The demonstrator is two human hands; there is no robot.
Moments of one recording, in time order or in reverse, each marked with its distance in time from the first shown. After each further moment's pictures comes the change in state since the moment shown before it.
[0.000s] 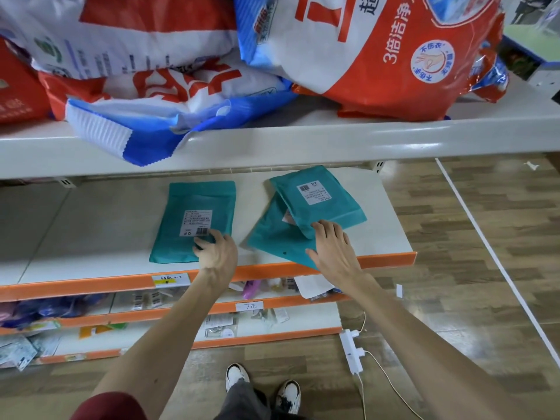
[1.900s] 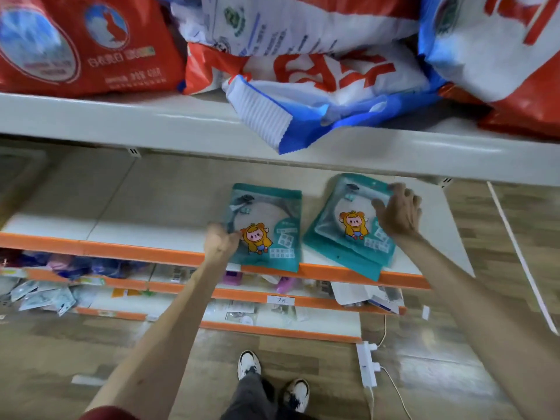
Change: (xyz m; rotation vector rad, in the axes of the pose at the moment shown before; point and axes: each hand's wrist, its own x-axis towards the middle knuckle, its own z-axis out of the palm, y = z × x) left_hand 0.006 -0.113 -0.006 -1.326 -0.054 -0.406; right_hand 0.105 -0.011 -0.034 0.295 0.059 0.458
